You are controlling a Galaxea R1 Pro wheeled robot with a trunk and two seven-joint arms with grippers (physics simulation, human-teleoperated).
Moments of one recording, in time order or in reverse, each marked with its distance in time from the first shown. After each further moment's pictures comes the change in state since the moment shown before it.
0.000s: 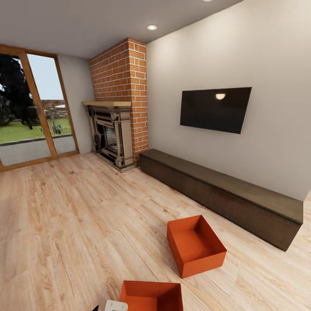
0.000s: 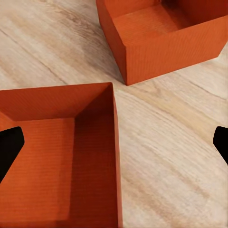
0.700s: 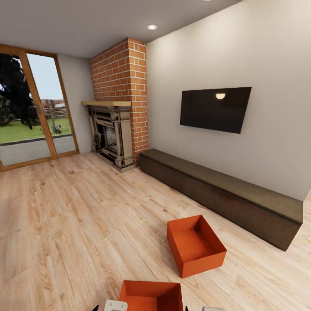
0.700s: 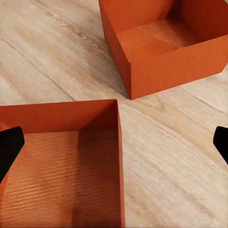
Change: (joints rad) left arm 0.002 0.000 0.009 0.000 0.012 -0.028 -0.004; right arm -0.030 0.000 0.004 -0.009 0.004 -0.004 0.010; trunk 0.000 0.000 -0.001
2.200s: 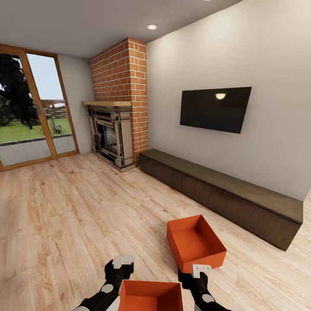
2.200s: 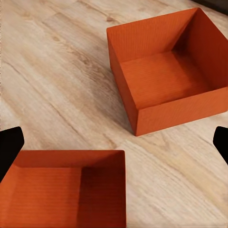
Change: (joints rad) left arm -0.236 -0.019 -0.055 0.060 0.183 -0.091 -0.111; right arm -0.270 0.030 0.026 0.109 0.008 0.137 -0.047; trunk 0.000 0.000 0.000
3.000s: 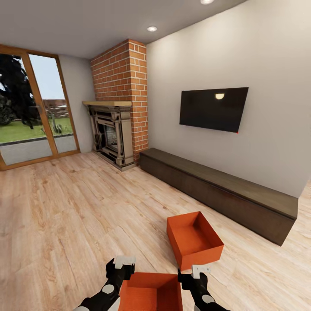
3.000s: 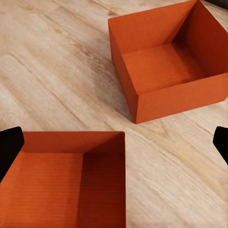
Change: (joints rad) left arm 0.000 0.001 -0.032 0.001 -0.031 -0.005 0.002; right arm 0.003 0.000 0.004 0.000 0.001 0.001 0.004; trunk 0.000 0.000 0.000
